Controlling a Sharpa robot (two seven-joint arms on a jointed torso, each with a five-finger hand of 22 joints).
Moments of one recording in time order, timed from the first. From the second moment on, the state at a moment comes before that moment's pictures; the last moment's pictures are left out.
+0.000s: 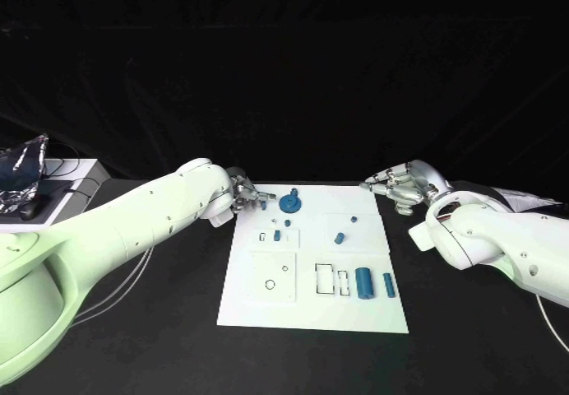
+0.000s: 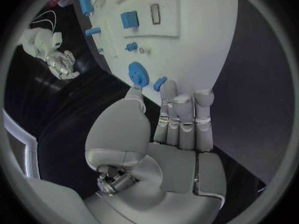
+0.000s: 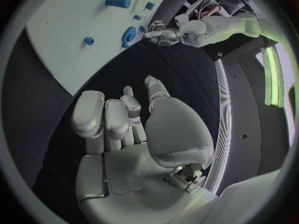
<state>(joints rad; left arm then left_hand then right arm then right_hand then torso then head) 1.26 -0.43 0.10 0.83 -1.02 0.04 -0.41 1.16 -0.05 -0.13 0.27 0.24 0.98 0.04 0.46 0.72 1.16 -0.02 0.86 0.42 1.32 -0.08 1.17 0.83 0.12 1.17 -0.05 0.98 1.21 1.29 -0.85 -0.09 1.45 -0.74 -0.57 -0.01 1.17 -0.02 -0.09 0.03 0.47 1.07 0.11 0.07 0.30 1.24 0.01 1.06 1.23 1.44 -0.06 1.21 0.99 0.09 1.46 -0.06 1.00 1.31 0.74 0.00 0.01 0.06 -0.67</state>
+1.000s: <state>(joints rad) 1.27 -0.41 0.09 0.81 -1.02 0.07 -0.43 1.19 -0.03 -0.08 0.21 0.24 0.98 0.04 0.47 0.75 1.15 -0.03 0.88 0.43 1.32 -0.08 1.18 0.84 0.12 1.17 -0.05 0.98 1.23 1.29 -0.85 -0.09 1.45 -0.74 -0.57 -0.01 1.17 -0.02 -0.09 0.03 0.47 1.07 0.11 0.07 0.29 1.24 0.01 1.06 1.23 1.44 -0.06 1.21 0.99 0.09 1.46 -0.06 1.00 1.31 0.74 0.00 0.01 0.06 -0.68</state>
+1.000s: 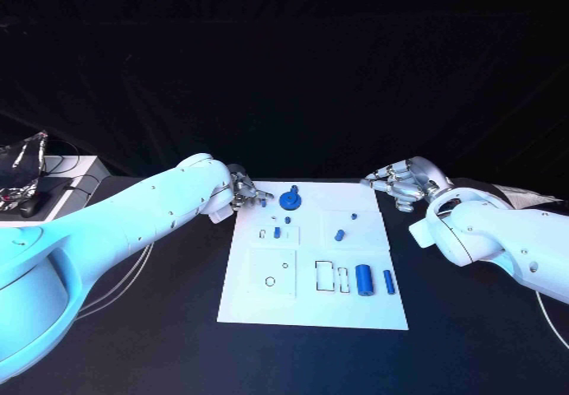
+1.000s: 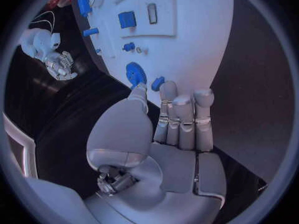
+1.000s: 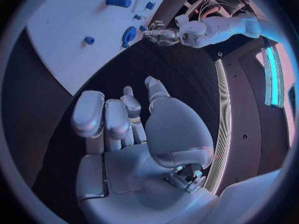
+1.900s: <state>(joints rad) 1.28 -0.41 0.09 0.80 -1.01 0.07 -0.42 1.27 -0.02 0.14 0.14 0.24 0.99 0.04 0.44 0.72 1.14 -0.03 0.85 0.43 1.31 -0.07 1.18 0.84 0.12 1.16 -0.06 0.96 1.24 1.29 -0.85 -0.09 1.45 -0.74 -0.57 -0.01 1.17 -0.02 -0.09 0.03 0.47 1.07 0.11 0.07 0.29 1.24 0.01 1.06 1.23 1.44 -0.06 1.21 0.99 0.09 1.46 -0.06 1.00 1.31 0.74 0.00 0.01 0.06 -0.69</state>
